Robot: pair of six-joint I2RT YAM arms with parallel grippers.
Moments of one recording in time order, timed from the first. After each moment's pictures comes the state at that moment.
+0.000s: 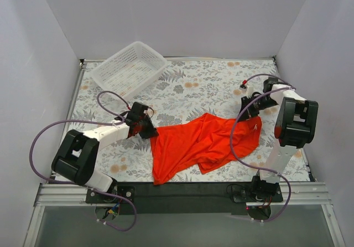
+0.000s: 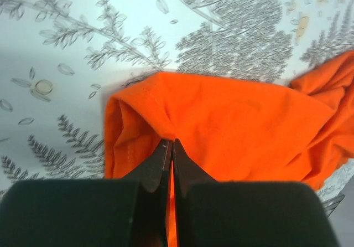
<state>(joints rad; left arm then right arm) -0.46 1.47 0.71 -0.23 0.08 -0.92 -0.15 1.91 1.28 -0.93 -0.77 -0.63</state>
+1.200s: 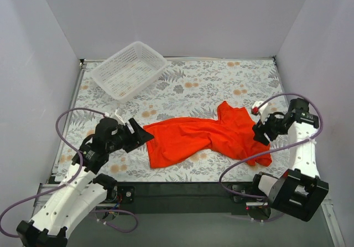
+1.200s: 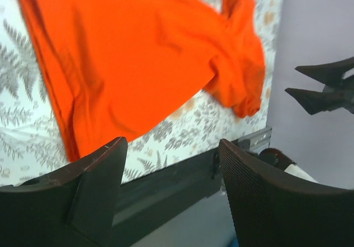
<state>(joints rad) -0.45 0.65 0.61 -0.61 0.25 -0.95 -0.34 1.08 0.88 -1.10 -0.65 -1.25</state>
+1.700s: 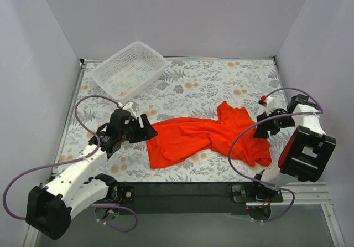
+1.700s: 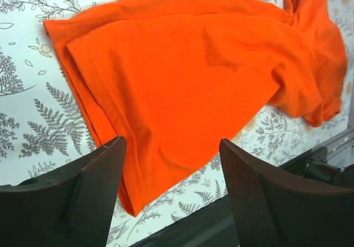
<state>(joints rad) -0.45 0.90 0.61 -0.40 0.18 -0.68 -0.42 1.47 1.00 -1.03 -0.69 -1.04</state>
